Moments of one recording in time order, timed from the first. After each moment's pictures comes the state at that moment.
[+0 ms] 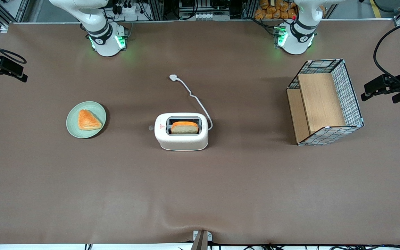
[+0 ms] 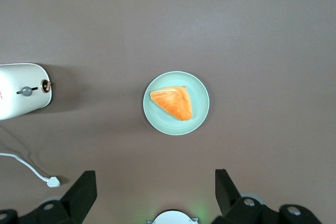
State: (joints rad) arm -0.02 -0.04 -0.03 -1.52 0.01 1.40 0.02
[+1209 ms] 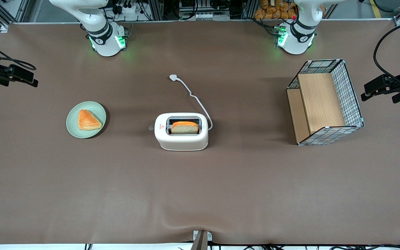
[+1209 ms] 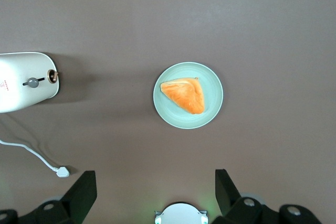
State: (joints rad) arm -0.02 0.02 -0.02 -1.52 0.05 1.38 0.03
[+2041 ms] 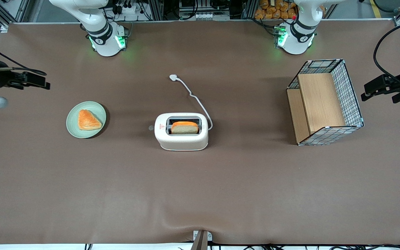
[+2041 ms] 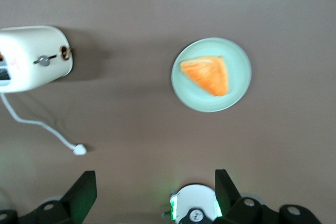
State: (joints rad) arm -0.02 0.09 -0.02 -1.53 0.15 1.32 0.03
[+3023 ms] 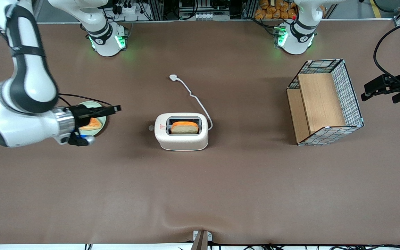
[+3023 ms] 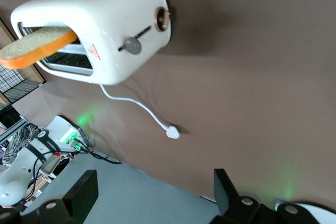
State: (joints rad) arm 0.11 0.40 0.00 -1.60 0.59 1.45 0.03
